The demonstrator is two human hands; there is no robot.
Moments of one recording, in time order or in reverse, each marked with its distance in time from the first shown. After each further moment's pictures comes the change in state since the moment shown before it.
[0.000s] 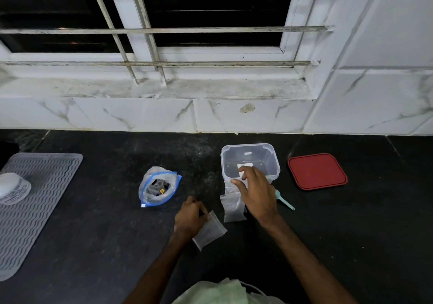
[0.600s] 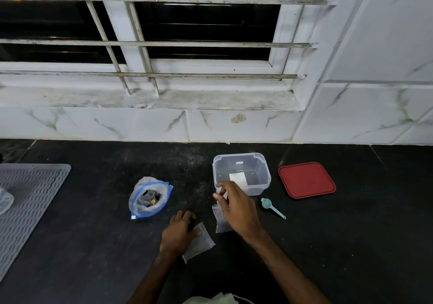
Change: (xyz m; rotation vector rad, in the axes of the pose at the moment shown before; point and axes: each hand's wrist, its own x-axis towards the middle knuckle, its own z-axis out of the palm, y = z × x) left_hand -0.010 -0.009 0.004 0.026 0.053 0.030; right_hand -0.011 -0.022 0.007 0.193 -0.017 -0.123
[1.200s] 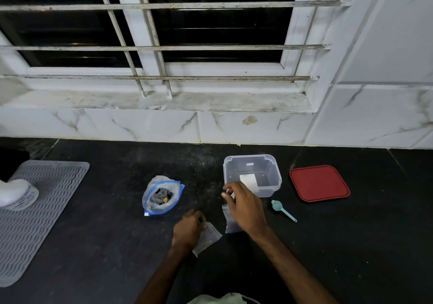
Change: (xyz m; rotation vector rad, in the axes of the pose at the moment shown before) left_hand -0.002 0.013 -0.016 -0.003 -0.035 -0.030; right_hand 0.005 -0.004 0.006 -0.018 -0.035 -0.002
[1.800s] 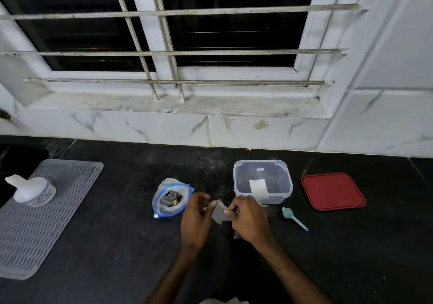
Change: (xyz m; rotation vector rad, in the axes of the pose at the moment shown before) left_hand -0.020 0.045 -0.035 -0.694 0.522 -0.010; right_hand -0.003 -0.014 0.003 -0.074 -0.206 0.121
